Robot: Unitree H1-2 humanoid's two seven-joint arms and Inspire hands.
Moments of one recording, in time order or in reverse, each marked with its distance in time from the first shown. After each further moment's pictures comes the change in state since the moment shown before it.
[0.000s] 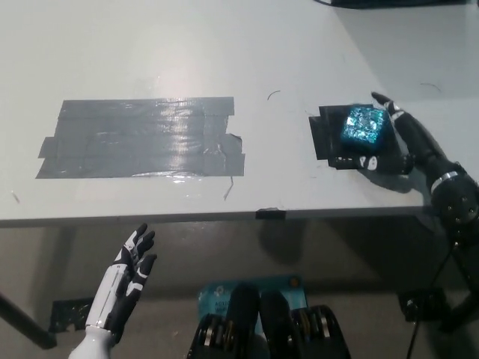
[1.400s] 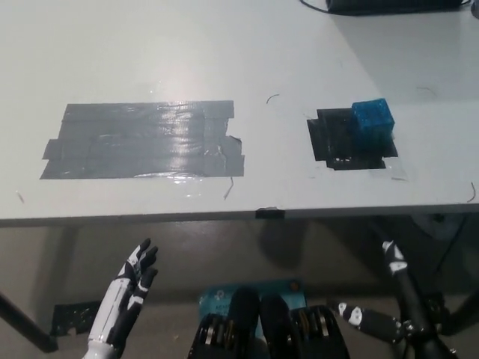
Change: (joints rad) left_arm 0.059 0.001 -0.016 0.002 0.010 0.008 -0.001; right_arm 0.751 0.250 -0.100 -0.613 0.064 -0.085 -0.026
